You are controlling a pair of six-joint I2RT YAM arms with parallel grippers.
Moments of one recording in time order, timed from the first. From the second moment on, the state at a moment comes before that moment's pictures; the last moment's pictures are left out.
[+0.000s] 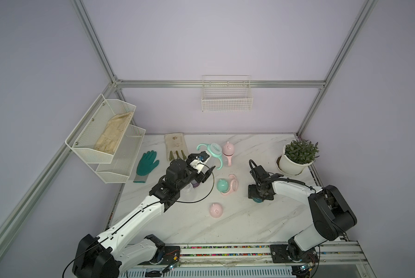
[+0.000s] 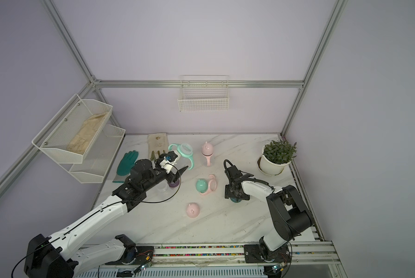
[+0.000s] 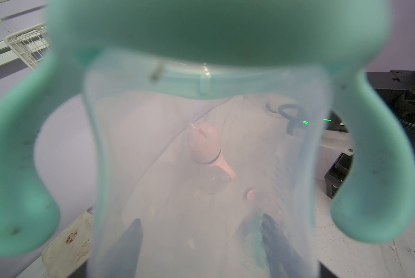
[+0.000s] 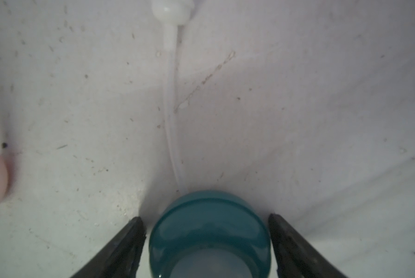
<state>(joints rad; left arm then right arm) -0.55 1.10 0.82 0.06 0.10 0.32 0.44 1.58 0.84 -0.59 0.12 0.55</state>
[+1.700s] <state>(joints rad) -0.54 1.12 0.71 0.09 0.20 0.36 0.46 1.45 1.66 -0.95 -0.03 0.35</state>
